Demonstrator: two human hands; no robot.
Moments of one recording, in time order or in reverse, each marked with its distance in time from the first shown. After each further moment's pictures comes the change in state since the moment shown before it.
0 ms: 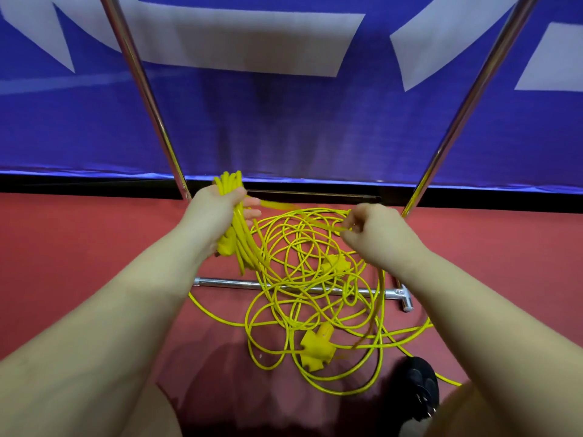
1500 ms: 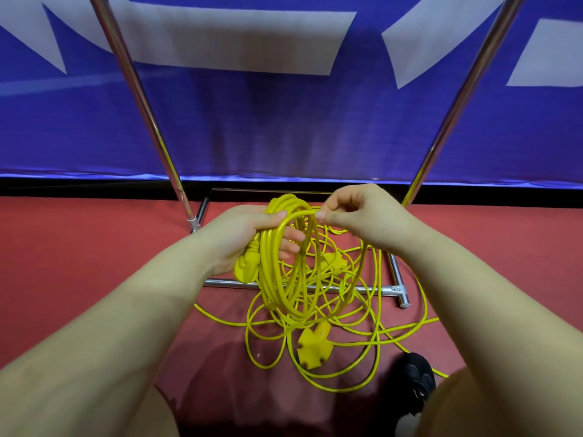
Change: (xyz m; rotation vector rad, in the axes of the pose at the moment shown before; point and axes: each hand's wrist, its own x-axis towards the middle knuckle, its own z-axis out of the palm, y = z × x) left_hand -0.034 -0.002 0.020 0.083 -0.491 -0.241; right_hand 0.007 -0.009 -0.018 0.456 -0.164 -0.143
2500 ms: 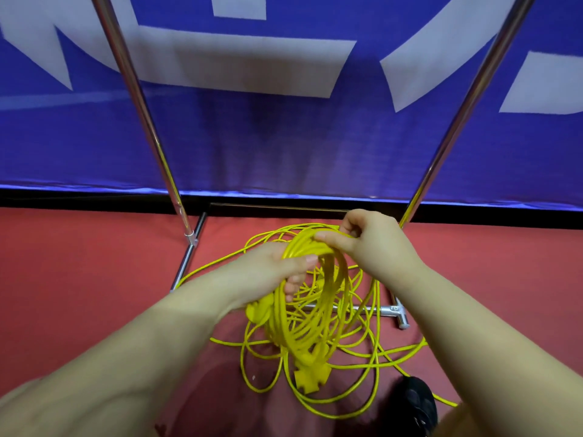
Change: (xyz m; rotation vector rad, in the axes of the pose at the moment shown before) left_hand 0.003 -0.016 0.023 0.155 -0.163 0.119; right_hand -0.002 0.006 0.006 -0.339 0.300 0.023
